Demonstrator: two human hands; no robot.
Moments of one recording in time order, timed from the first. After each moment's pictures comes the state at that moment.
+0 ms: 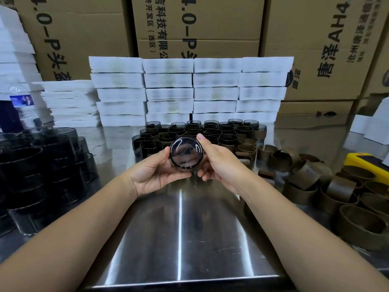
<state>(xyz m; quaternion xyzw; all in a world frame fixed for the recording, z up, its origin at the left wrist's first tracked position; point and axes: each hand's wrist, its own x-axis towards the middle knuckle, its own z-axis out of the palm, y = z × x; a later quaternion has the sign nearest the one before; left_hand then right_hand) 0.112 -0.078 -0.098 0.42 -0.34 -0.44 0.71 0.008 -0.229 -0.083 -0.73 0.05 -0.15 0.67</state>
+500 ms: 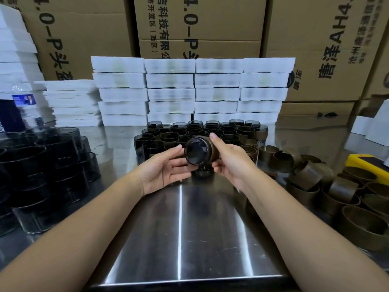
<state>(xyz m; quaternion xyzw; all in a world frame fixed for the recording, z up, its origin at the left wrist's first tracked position) 0.118 -0.087 -0.103 0.51 -0.28 -0.39 0.72 0.010 -0.240 -0.079 -0.64 0.17 -0.22 0.72</state>
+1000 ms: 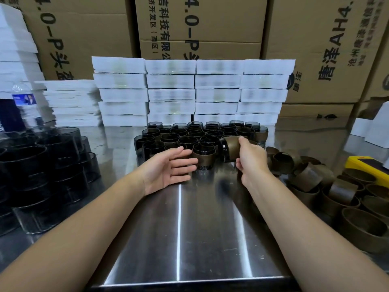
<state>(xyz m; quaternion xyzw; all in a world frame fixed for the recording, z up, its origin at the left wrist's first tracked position) 0.119 -0.088 -0.102 0.54 -0.26 -0.38 0.71 0.007 -0.262 -0.078 -0.55 0.32 -0.37 0.68</state>
